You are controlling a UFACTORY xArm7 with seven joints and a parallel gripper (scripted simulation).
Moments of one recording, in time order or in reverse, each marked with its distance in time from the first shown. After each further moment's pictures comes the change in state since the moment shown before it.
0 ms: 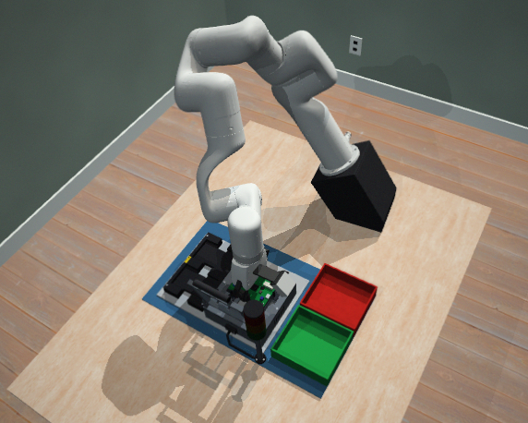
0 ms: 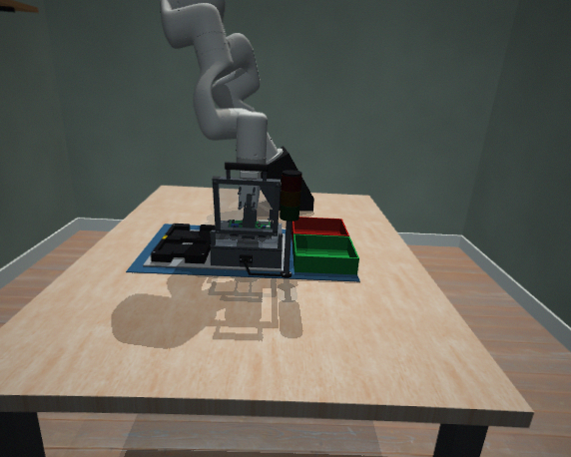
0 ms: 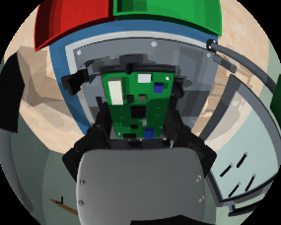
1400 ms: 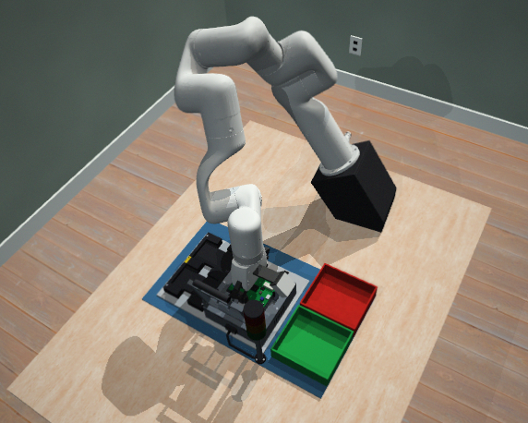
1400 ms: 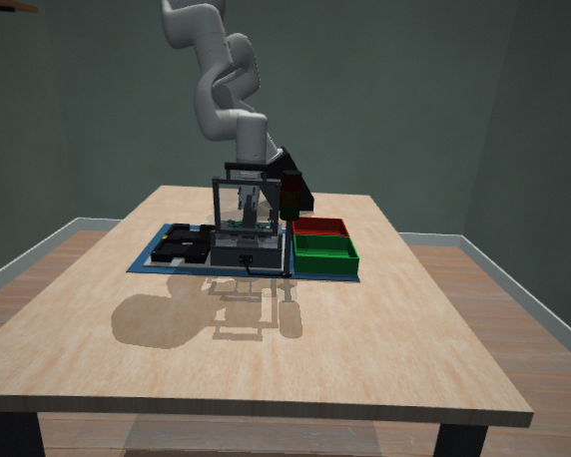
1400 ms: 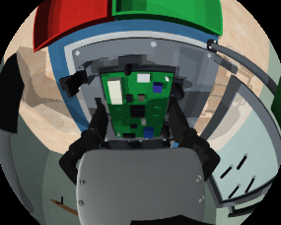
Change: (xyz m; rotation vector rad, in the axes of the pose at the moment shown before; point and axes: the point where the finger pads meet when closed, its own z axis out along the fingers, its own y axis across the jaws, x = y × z) arm 0.000 0.001 0.002 -0.001 0.000 0.000
